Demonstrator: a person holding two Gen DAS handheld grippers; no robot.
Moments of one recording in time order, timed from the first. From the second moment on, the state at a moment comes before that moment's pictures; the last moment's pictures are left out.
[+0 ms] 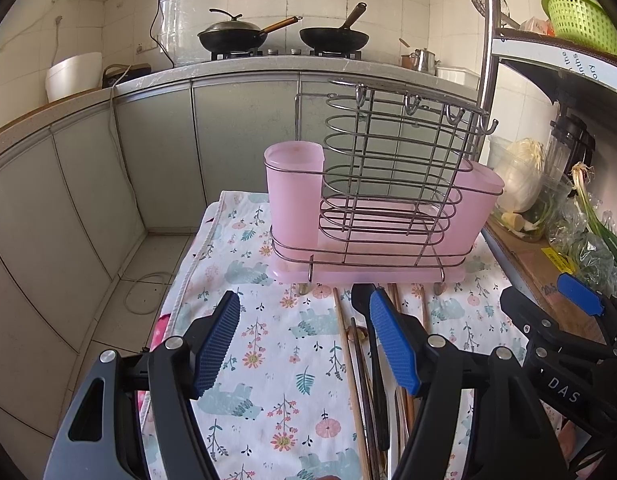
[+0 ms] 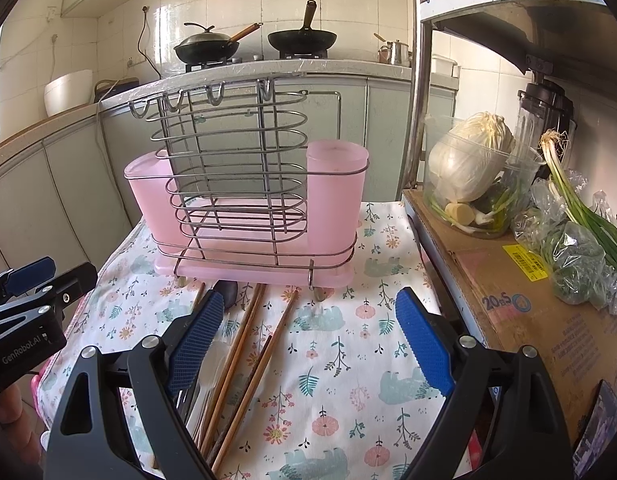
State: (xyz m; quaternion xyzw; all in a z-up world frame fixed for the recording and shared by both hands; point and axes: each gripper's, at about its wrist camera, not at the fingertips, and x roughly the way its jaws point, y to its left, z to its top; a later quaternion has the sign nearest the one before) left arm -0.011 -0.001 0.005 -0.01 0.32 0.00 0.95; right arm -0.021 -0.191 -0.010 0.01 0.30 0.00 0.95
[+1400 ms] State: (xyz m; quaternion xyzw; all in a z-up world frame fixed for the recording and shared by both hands) left arm 0.090 -0.001 -0.112 -0.15 0.58 -0.12 0.80; right arm 0.028 -0.221 -0.083 0.13 0.47 0.06 0.87
